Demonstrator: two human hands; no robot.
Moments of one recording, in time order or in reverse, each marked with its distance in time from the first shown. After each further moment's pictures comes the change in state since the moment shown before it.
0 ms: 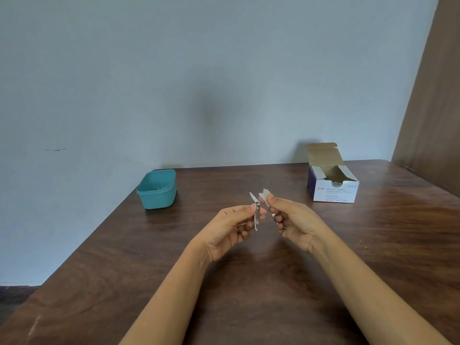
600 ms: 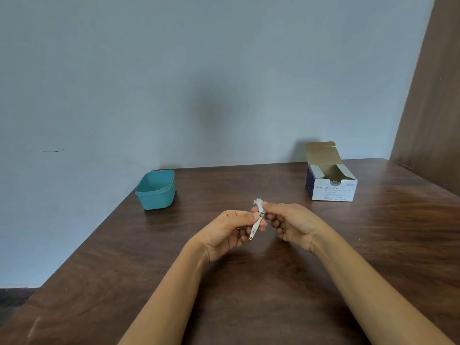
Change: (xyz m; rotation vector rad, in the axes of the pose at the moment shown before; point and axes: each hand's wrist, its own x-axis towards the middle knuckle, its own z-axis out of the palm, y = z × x) left_hand -0.002 0.001 -0.001 0.080 -0.107 -0.059; right_hand -0.006 -0.005 0.000 -0.199 -0.067 0.090
